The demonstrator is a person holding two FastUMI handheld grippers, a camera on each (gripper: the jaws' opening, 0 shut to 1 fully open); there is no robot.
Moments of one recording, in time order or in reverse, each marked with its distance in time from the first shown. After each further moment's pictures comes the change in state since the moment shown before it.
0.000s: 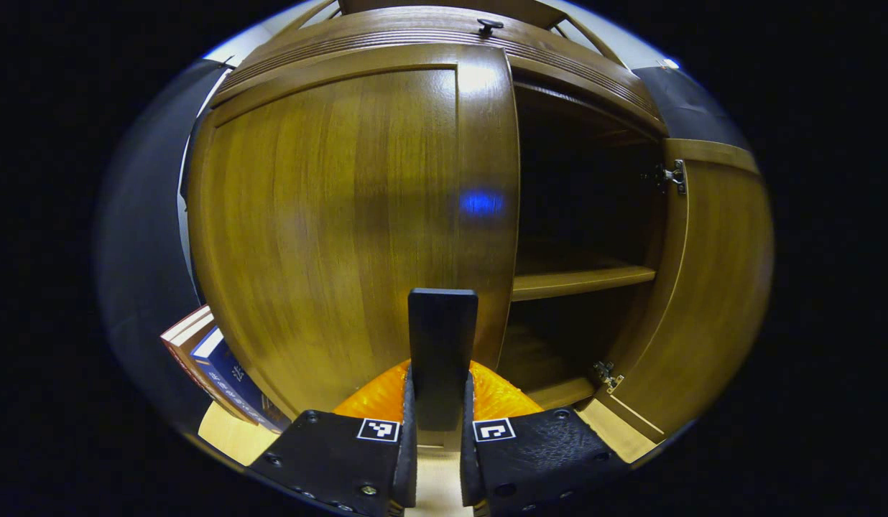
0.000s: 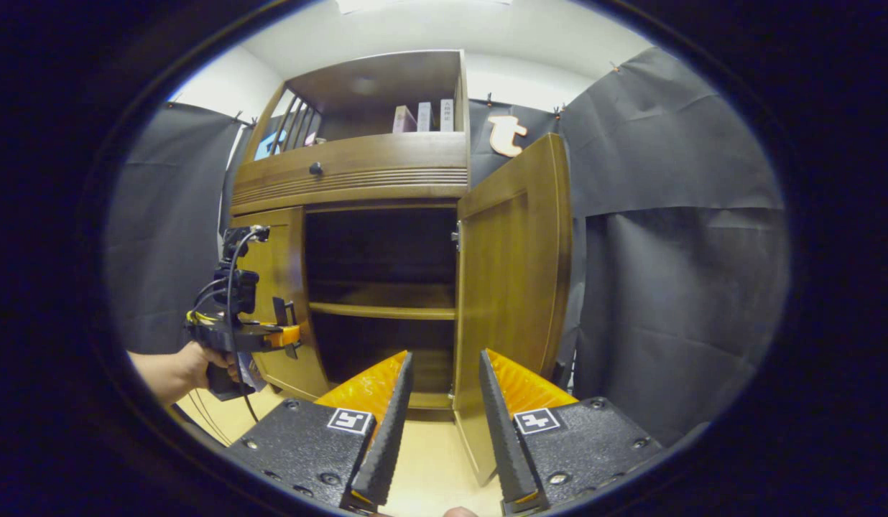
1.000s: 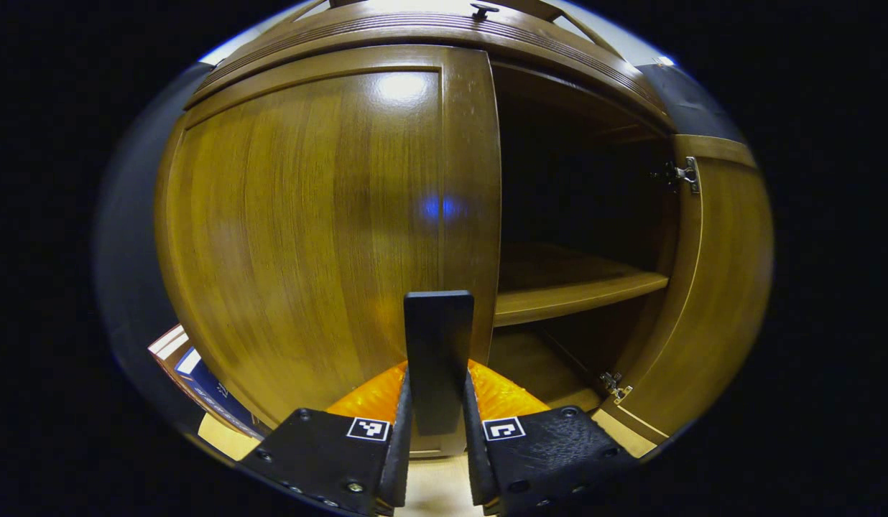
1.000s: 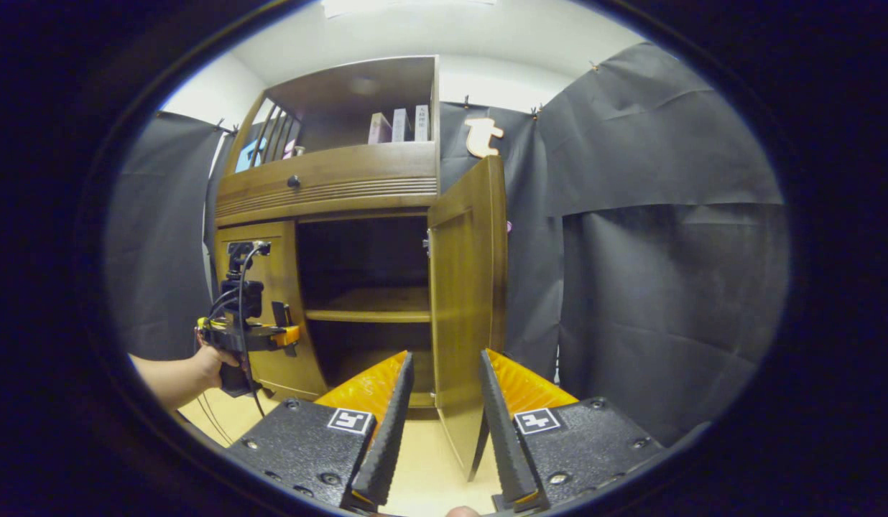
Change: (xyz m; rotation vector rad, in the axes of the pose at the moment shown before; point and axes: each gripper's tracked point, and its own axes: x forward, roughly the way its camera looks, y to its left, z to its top) left arm 0.043 -0.005 0.015 0.021 -0.026 -0.019; right arm -0.023 -0.031 0.006 0.033 -0.007 -0.080
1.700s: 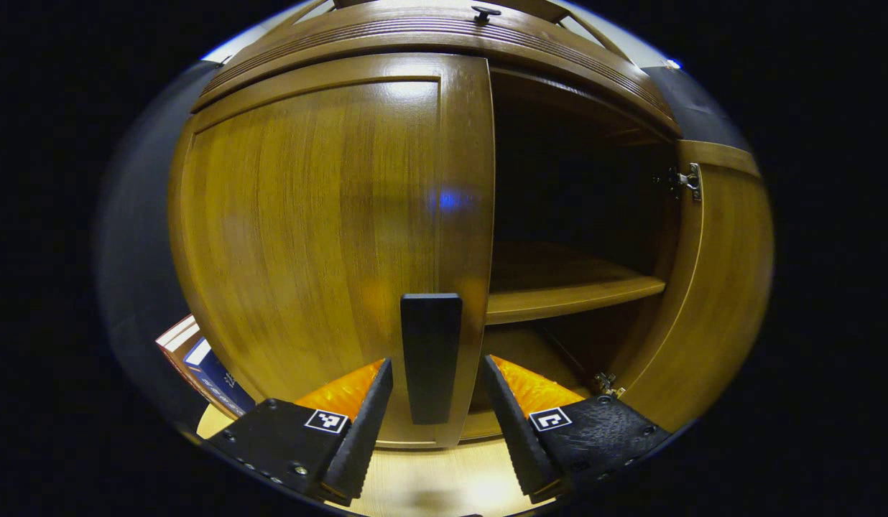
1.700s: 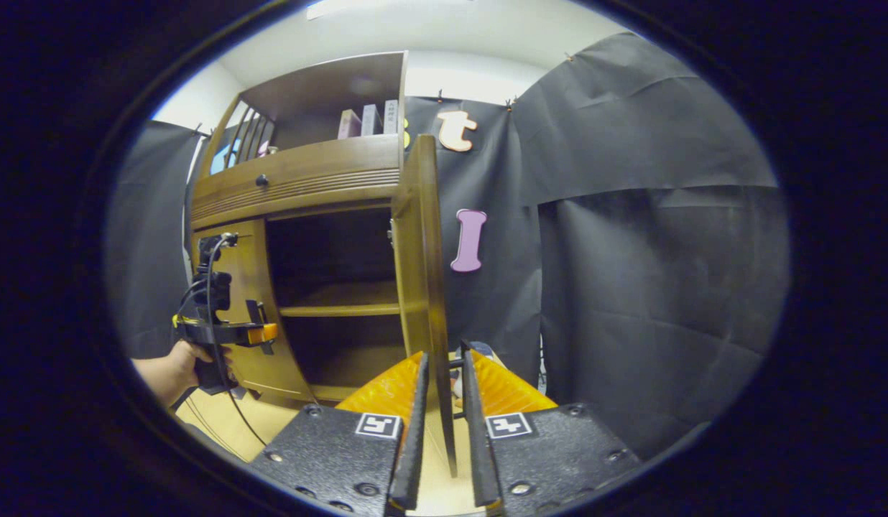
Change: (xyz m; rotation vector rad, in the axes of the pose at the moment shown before) left arm -0.012 -0.005 0.003 -0.024 0.021 0.032; right arm -0.005 -0.032 -0.009 0.038 0.019 -0.055
